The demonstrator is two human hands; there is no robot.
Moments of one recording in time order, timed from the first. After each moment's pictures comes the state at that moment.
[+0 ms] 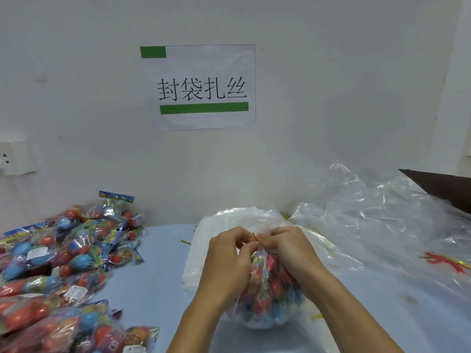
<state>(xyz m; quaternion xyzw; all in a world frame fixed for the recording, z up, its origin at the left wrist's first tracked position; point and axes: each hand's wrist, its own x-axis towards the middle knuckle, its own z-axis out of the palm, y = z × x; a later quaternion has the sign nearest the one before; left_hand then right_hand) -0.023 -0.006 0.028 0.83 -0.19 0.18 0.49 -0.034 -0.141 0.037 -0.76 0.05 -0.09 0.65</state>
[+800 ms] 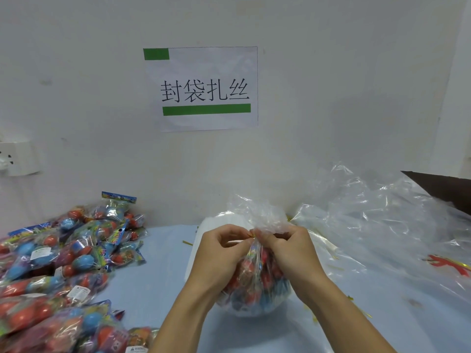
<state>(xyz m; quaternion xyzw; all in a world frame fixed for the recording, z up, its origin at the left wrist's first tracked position) -0.016 0.009 0.034 0.73 -0.15 0.06 0.67 -0.039 -0.128 0.037 -0.69 0.03 -0.18 0.70</state>
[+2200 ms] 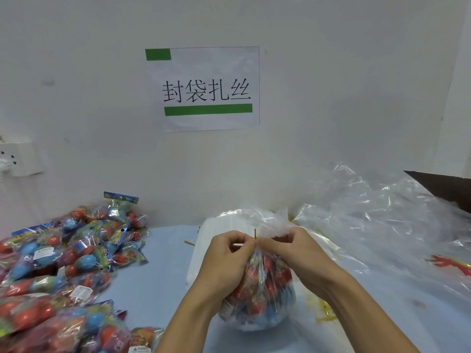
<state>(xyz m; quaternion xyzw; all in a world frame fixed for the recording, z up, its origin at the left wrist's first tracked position) -0.021 0.005 0.029 0.76 -0.15 0.04 0.64 -0.035 -0.151 0.033 -0.75 -0.05 -0.06 0.66</state>
